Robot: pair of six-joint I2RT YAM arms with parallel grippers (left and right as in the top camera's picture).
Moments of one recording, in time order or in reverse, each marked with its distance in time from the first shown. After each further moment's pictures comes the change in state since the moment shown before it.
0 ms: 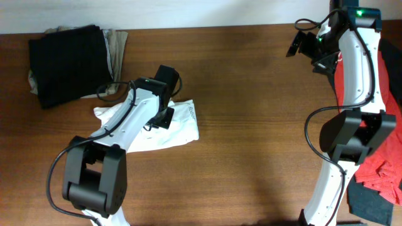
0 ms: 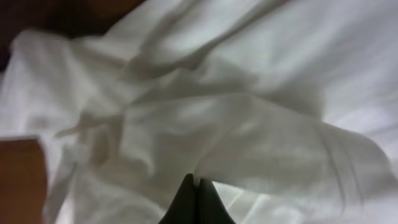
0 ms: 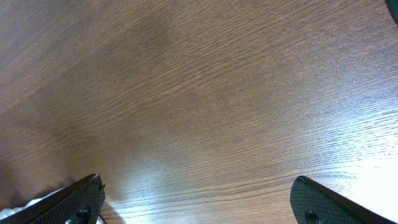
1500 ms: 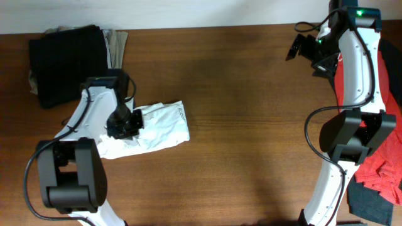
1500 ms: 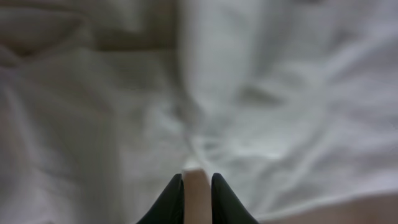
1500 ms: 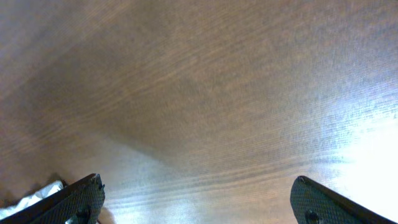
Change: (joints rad) left arm 0.319 -0.013 -0.048 -0.126 0.354 -0.159; right arm 0.000 0.000 0.000 -0.051 -0.001 0.001
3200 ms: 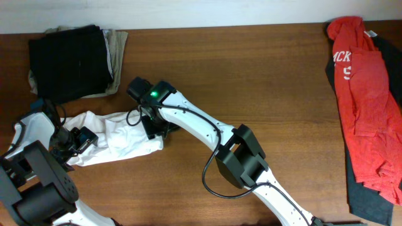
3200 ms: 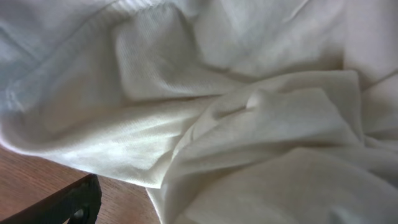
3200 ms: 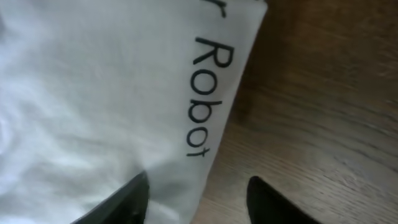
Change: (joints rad) left arm 0.528 0.000 -0.162 0.189 -0.080 -0.143; right arm 1.004 0.283 -0.003 0.217 0.093 0.139
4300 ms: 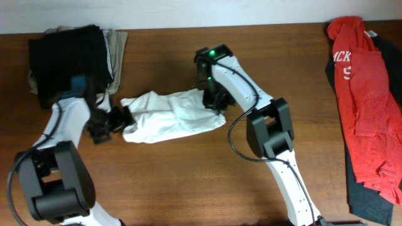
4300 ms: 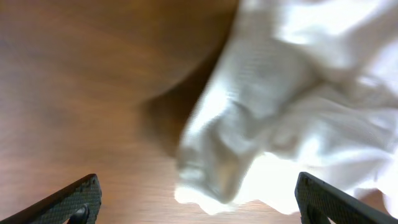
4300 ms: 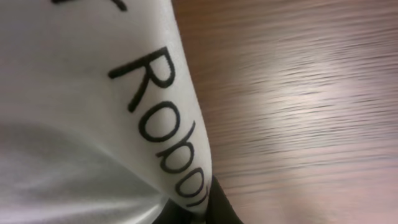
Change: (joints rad) left arm -0.323 -0.043 0.058 0.052 0.267 0.159; right arm -0.396 0.047 0.000 -0.301 0.118 0.135
